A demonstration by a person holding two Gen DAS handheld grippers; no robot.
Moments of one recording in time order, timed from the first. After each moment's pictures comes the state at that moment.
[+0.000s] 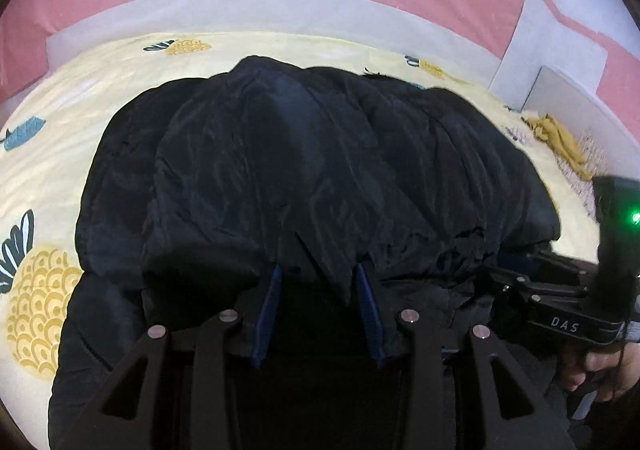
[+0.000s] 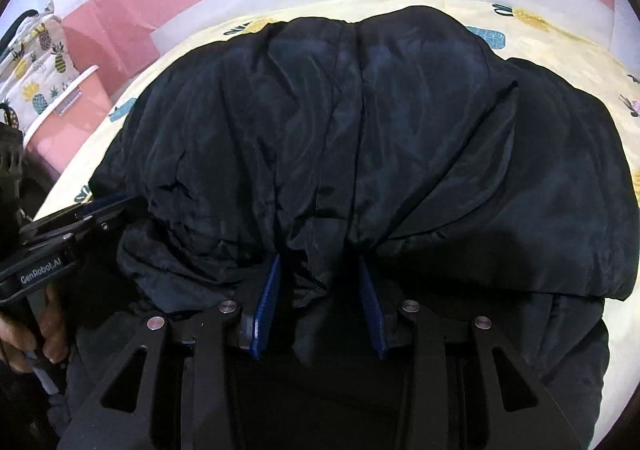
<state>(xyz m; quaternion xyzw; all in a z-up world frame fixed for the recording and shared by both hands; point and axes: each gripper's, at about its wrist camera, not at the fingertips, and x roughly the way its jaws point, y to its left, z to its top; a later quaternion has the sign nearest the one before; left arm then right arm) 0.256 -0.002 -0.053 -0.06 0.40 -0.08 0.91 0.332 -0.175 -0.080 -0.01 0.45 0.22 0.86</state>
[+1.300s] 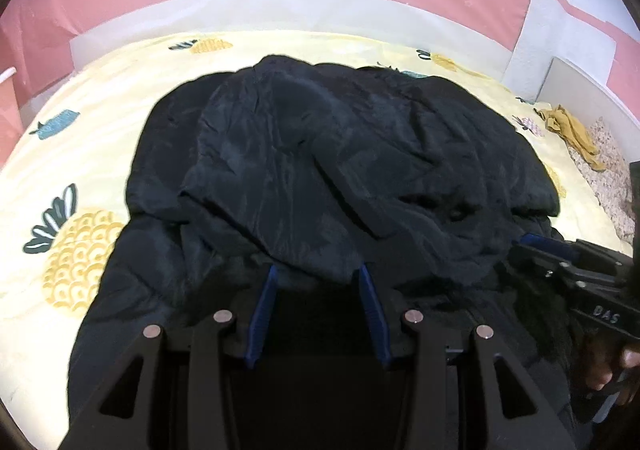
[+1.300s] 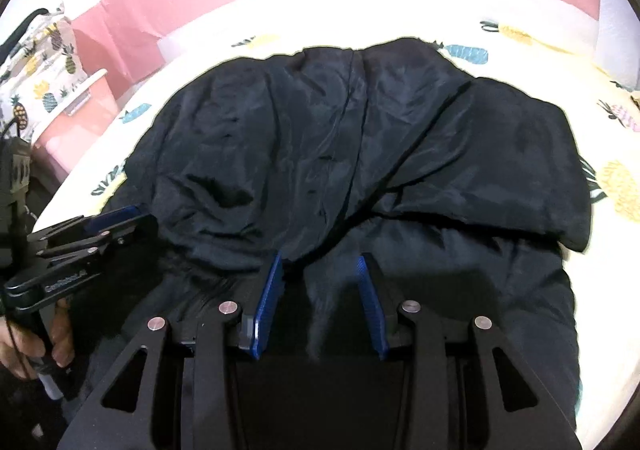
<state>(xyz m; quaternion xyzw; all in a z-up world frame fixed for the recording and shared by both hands) 0.202 0.005 -0.032 -0.05 0.41 -0.04 0.91 0.274 -0.175 -0.047 -0.01 0.43 0.21 0.88</state>
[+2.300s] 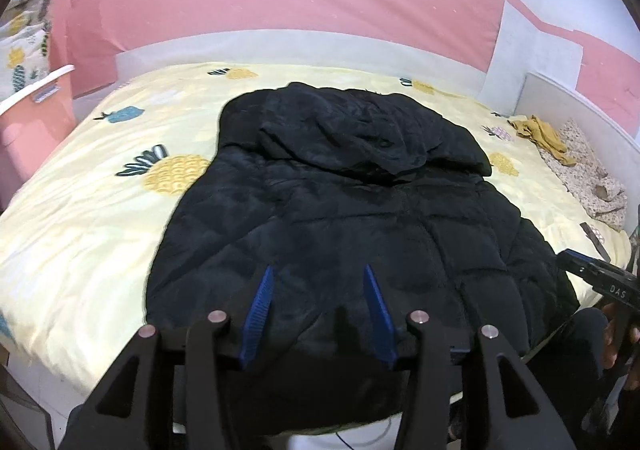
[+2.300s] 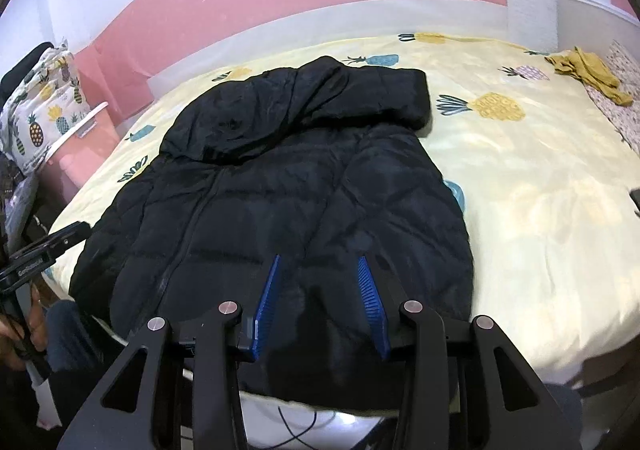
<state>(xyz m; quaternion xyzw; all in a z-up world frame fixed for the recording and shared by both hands) 0.000 0.008 0.005 -0.05 0.35 -0.02 0.93 0.074 -0.277 -0.022 0.04 0.38 0.15 0.91</state>
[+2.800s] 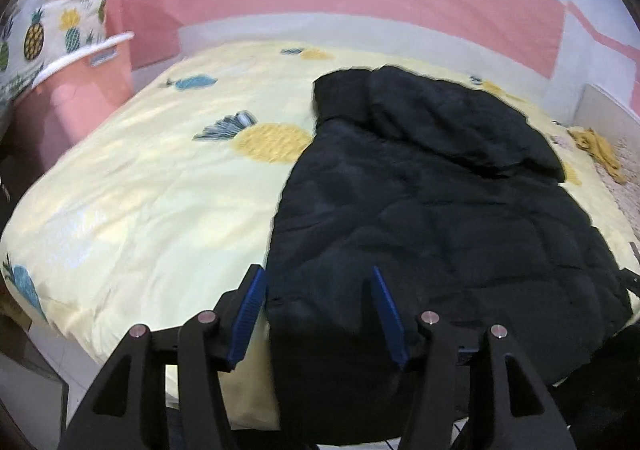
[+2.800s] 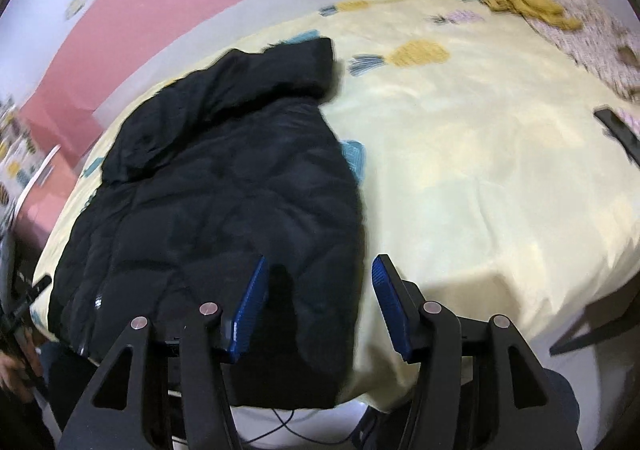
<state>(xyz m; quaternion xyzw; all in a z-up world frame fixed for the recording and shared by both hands) 0.006 0.087 -0.031 -0.07 0.38 0.08 0.92 0.095 -0.356 -0.059 0.13 0.43 0.06 0.89</state>
